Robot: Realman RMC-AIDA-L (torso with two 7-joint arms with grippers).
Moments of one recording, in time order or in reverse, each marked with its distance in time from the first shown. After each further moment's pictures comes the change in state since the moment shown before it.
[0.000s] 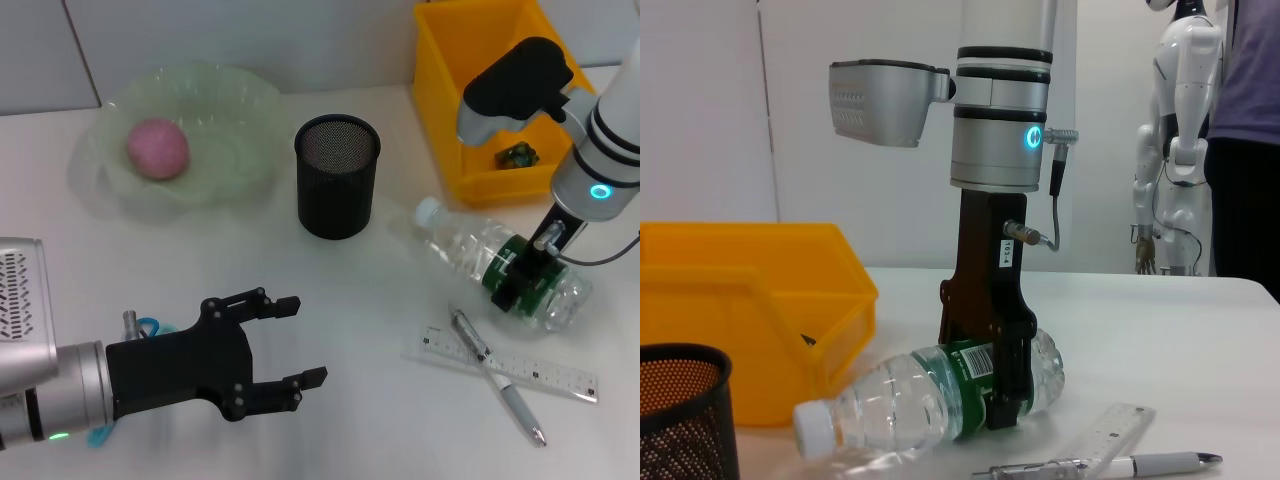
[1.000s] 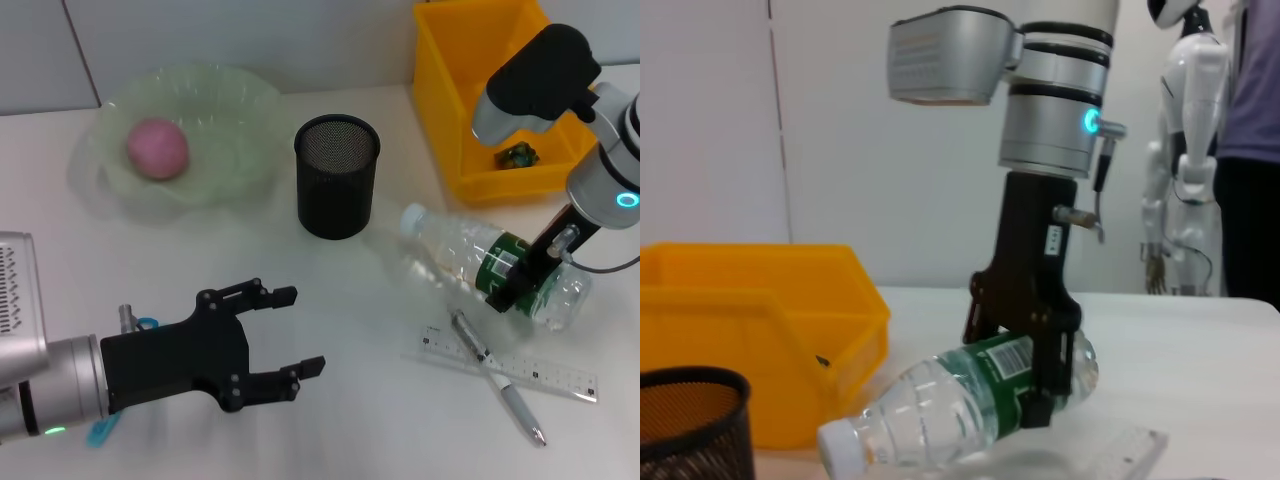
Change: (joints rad) left arm 0.000 0.000 -0.018 0.002 -0.009 0.016 0.000; right arm -0.179 0.008 -0.092 -0.354 0.107 -0.110 -0.001
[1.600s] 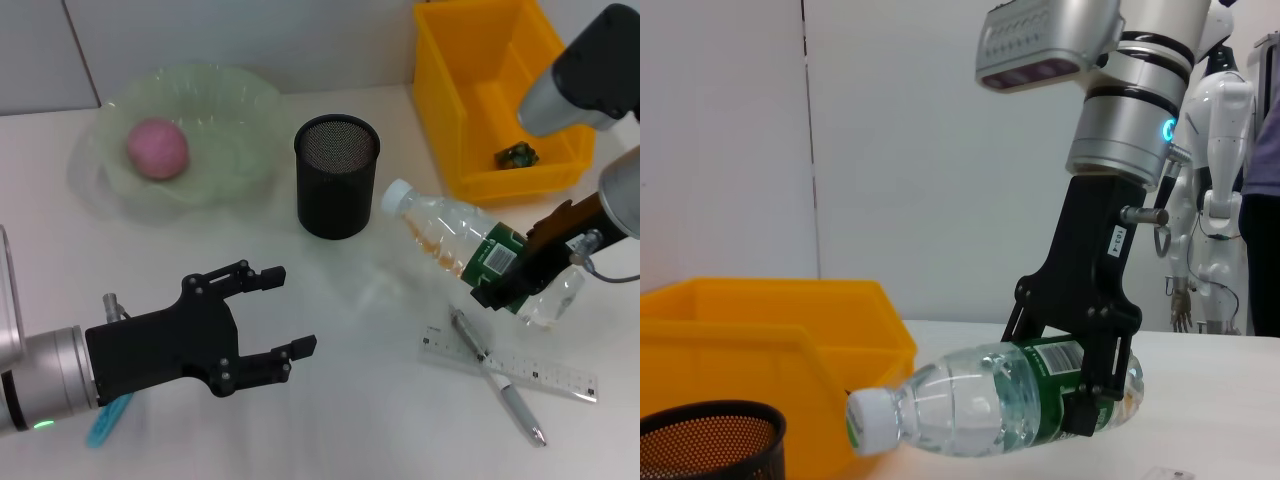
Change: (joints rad) left arm 0.012 0.004 -0.024 0.001 -0.045 0.024 0.005; right arm -0.196 0.000 0.004 -0.293 0.179 -0.022 -0.055
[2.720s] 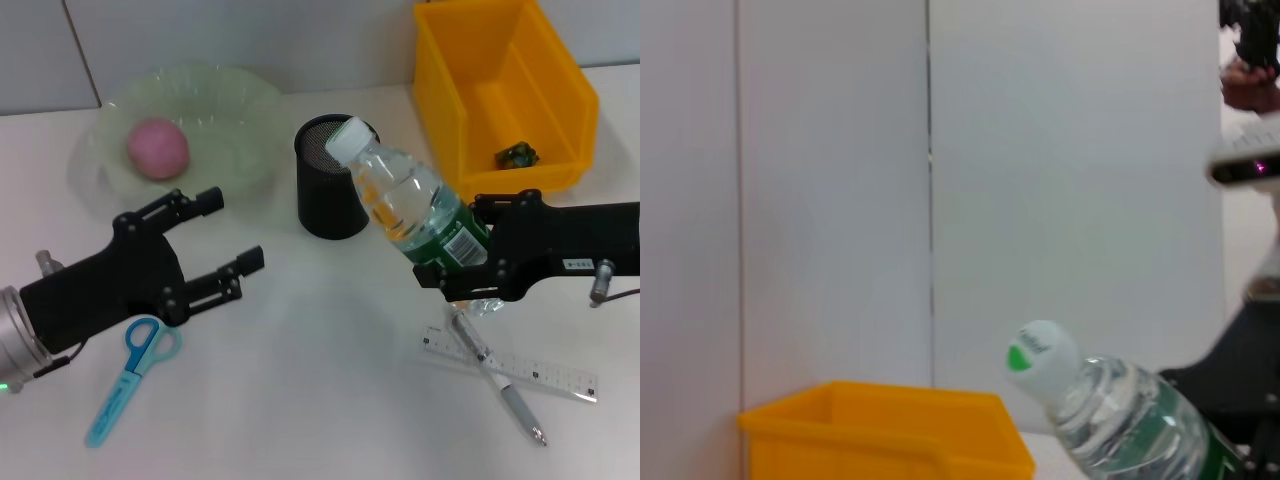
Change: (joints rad) left arm 0.020 -0.002 -0.149 -0.014 -0.079 0.070 0.003; right arm -0.330 0.000 0.071 0.067 0.683 0.280 -0.647
